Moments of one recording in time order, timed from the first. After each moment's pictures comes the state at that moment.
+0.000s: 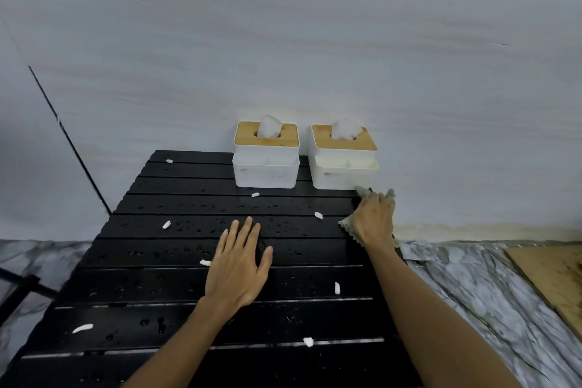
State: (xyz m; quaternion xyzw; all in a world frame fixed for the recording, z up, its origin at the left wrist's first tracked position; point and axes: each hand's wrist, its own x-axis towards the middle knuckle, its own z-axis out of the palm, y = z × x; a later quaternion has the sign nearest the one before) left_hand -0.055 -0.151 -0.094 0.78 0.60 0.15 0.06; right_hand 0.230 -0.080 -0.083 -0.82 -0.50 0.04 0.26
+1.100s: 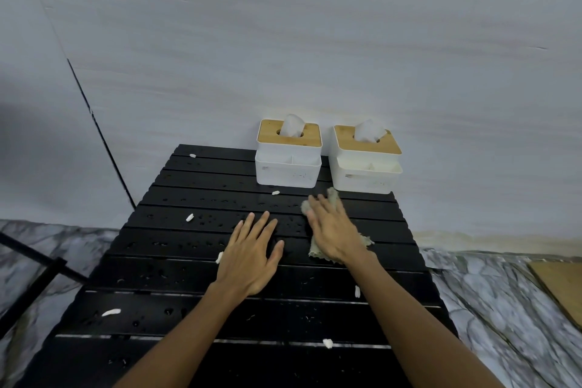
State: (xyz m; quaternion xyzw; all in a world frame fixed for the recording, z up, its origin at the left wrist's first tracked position) left_hand -0.074 -0.134 -0.100 0.79 0.58 0.16 0.07; right_hand 0.138 -0.086 -0.087 -0.64 -0.74 0.14 0.15
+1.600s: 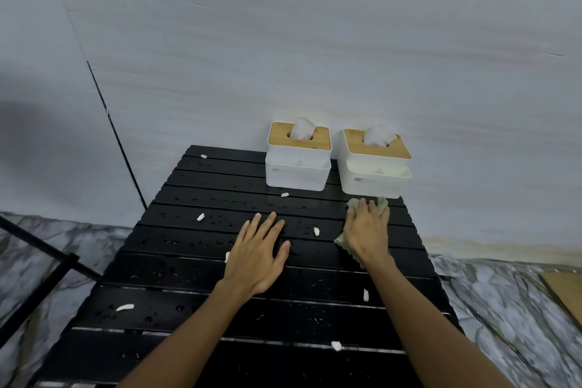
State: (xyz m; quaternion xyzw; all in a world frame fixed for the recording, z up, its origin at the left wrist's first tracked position) left_hand -0.079 -0.134 -0.097 0.79 0.58 0.16 0.07; right_hand 0.169 -0.075 -0.097 -0.77 -0.59 0.06 0.22
